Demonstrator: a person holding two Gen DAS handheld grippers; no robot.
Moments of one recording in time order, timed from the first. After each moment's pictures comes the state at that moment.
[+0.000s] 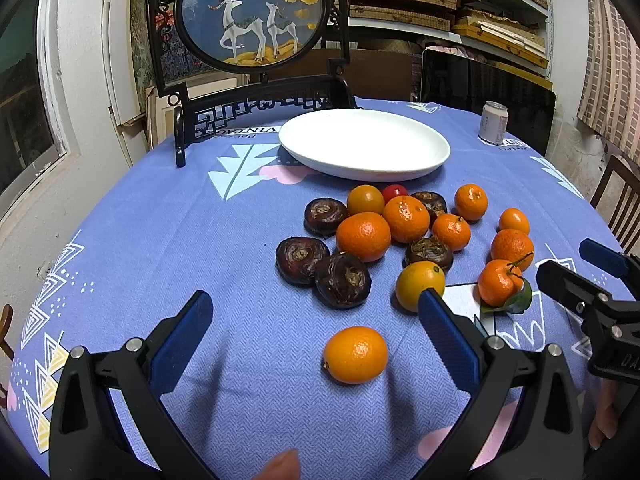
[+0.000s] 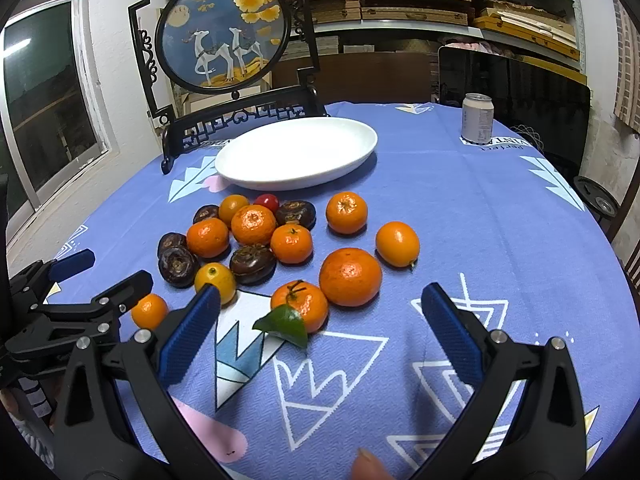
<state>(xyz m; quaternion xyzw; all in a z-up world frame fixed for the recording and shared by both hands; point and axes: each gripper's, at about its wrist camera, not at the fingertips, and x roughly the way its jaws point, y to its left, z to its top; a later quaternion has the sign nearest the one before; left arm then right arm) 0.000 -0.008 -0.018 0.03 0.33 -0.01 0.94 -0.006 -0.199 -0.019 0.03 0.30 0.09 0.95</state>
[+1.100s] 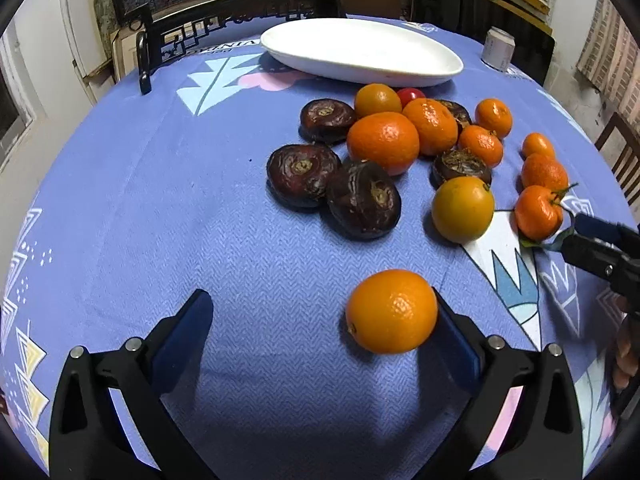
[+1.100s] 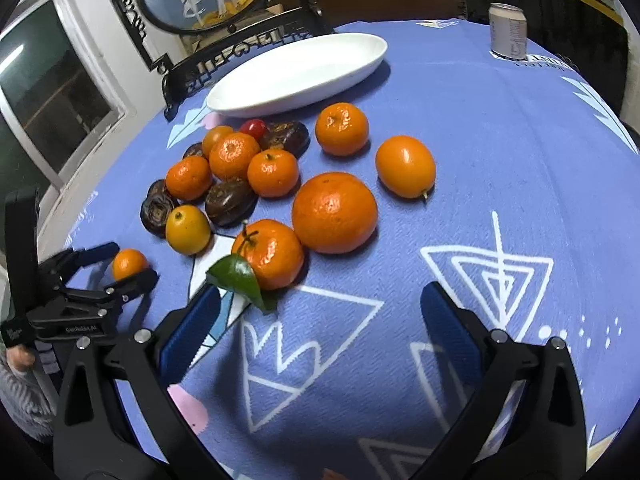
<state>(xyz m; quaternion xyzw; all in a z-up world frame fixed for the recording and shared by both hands) 0.017 0.006 -0.051 0.04 0.47 -0.05 0.88 0.029 -0.226 -0.056 0.06 0.44 0.16 0.88</state>
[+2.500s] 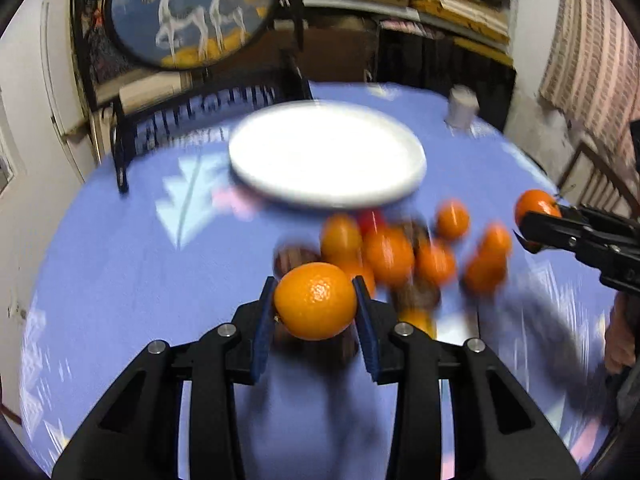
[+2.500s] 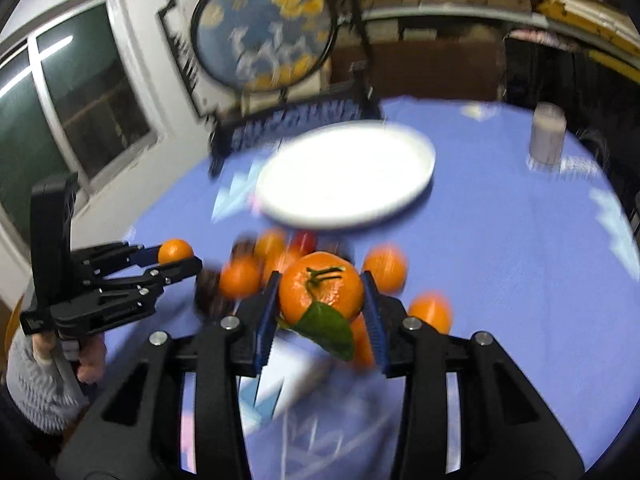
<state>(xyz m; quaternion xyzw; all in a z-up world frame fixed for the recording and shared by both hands) 0.085 -0.008 0.028 0.03 0.37 -0.11 0.92 0.077 -0.214 0.034 0.05 0.33 0.21 0.92</state>
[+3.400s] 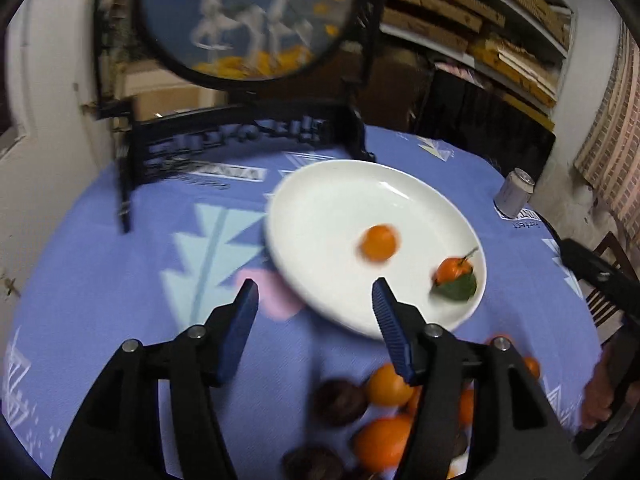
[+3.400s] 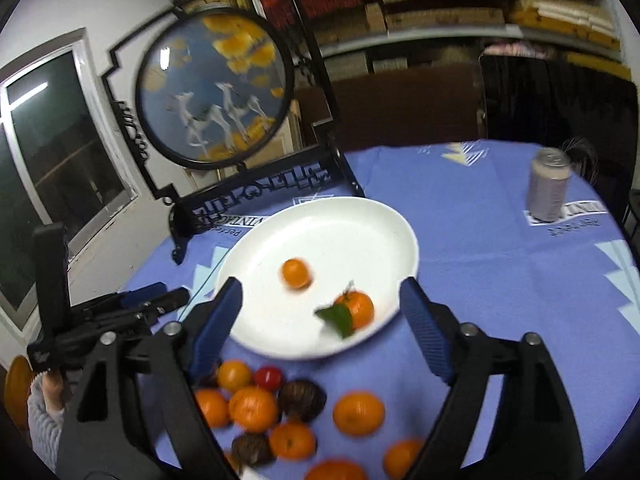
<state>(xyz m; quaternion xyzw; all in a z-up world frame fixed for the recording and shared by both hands) 0.154 0.027 0.034 -0.05 0.36 -0.06 0.93 0.146 -0.222 0.053 0.09 0.28 0.18 0.94</state>
